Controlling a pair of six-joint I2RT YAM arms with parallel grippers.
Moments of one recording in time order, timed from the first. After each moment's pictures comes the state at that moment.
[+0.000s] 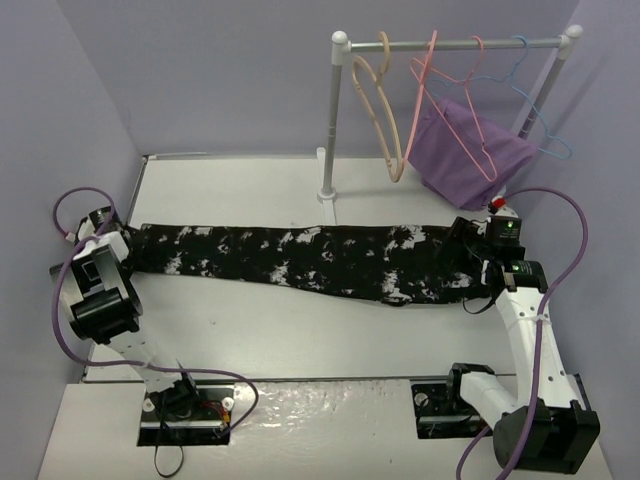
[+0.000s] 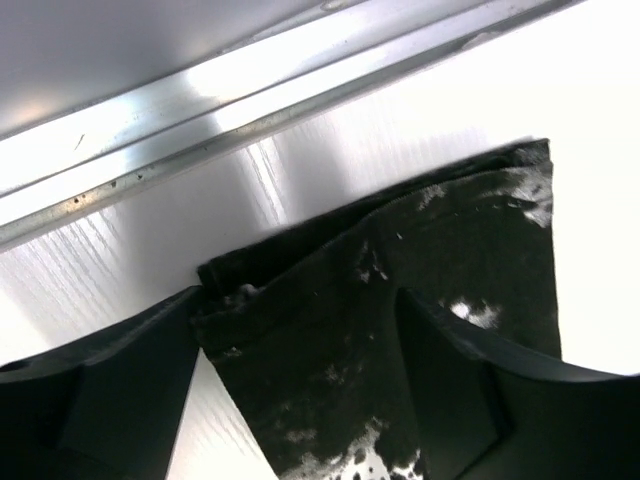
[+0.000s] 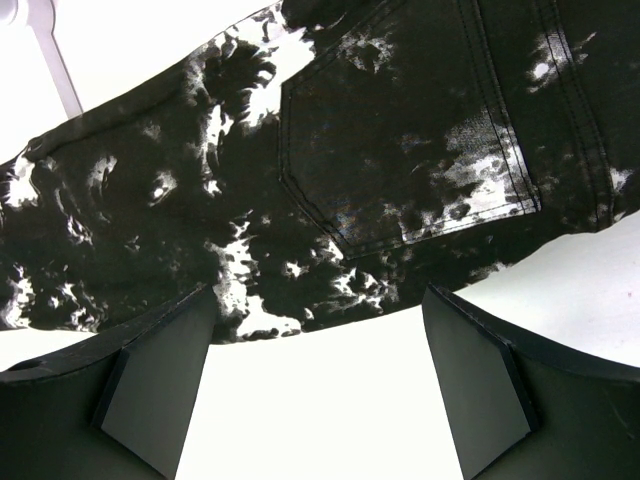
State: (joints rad) left arm 0.48 1.80 1.09 -0.25 -0.15 -0.76; right arm -0.09 0.97 0.86 -0.67 -0.09 0.39
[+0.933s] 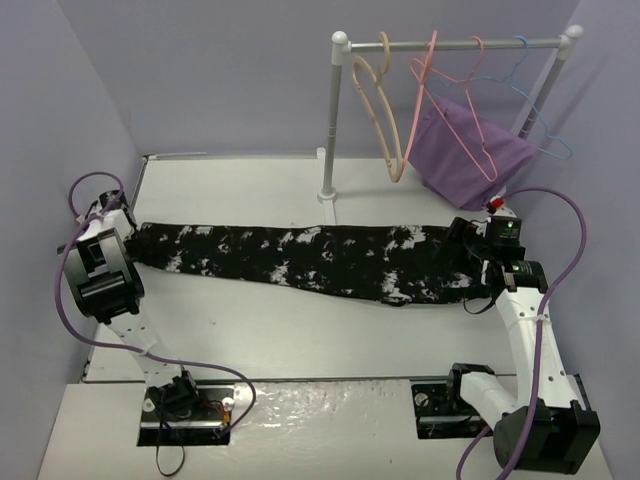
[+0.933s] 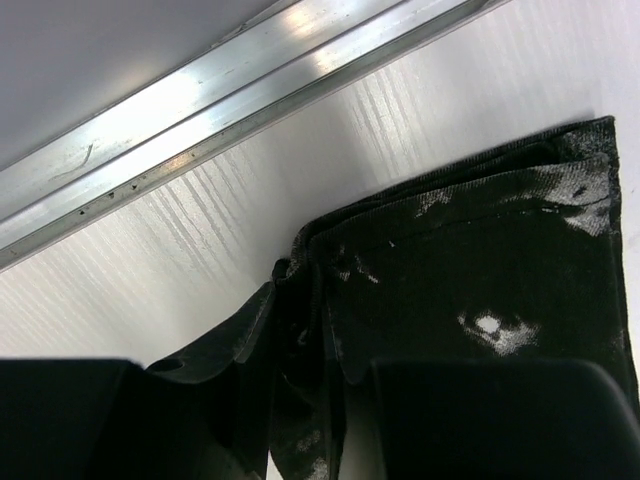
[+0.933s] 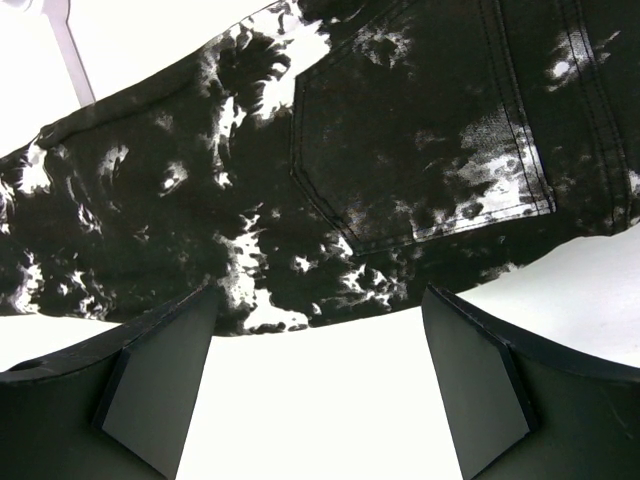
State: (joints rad) left arm 0.43 1.97 1.37 -0.55 -0.24 -0.67; right arm -0.09 0.97 0.86 -0.67 -0.12 0.39
